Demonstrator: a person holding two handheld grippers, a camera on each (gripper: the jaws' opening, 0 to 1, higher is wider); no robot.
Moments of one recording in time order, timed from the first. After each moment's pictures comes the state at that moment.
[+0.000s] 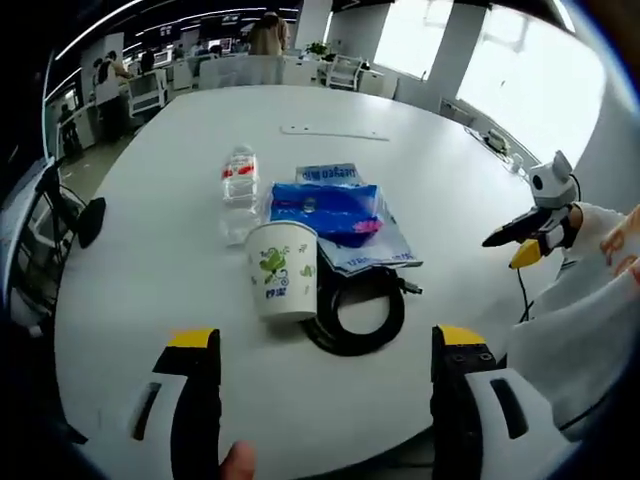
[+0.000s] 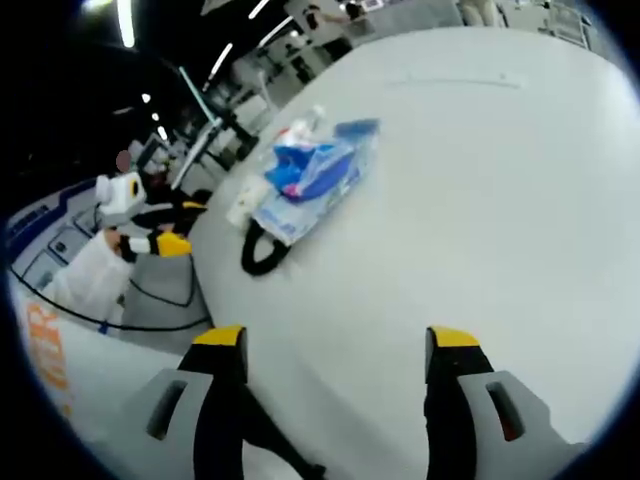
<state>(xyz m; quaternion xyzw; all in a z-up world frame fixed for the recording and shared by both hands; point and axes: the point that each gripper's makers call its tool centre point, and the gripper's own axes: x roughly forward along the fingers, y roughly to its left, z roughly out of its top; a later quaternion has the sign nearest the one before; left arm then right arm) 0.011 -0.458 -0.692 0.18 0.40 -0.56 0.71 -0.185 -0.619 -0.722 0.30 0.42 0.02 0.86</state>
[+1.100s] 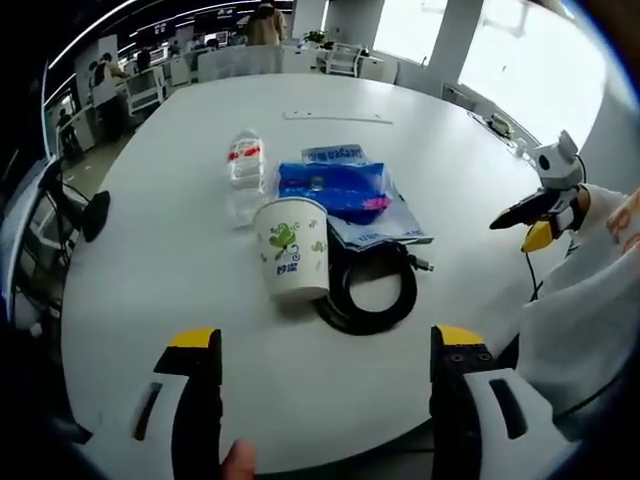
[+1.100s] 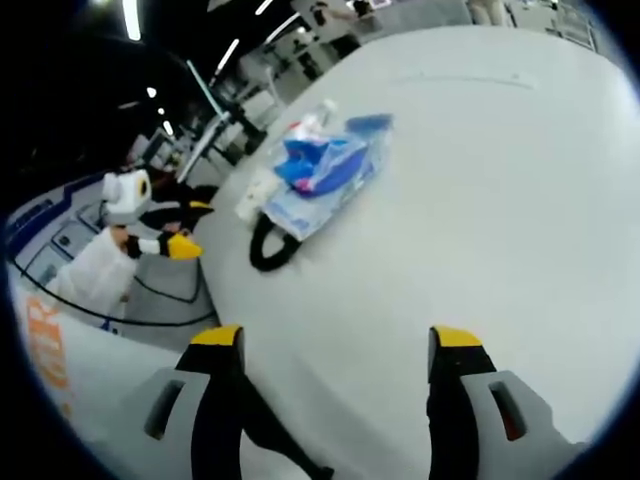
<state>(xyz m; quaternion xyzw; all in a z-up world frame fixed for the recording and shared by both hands) 0.017 -0.441 -0.703 0.21 0.41 -0.55 0.70 -0.180 -0.608 -0.721 0.29 0.42 0.04 0.86</state>
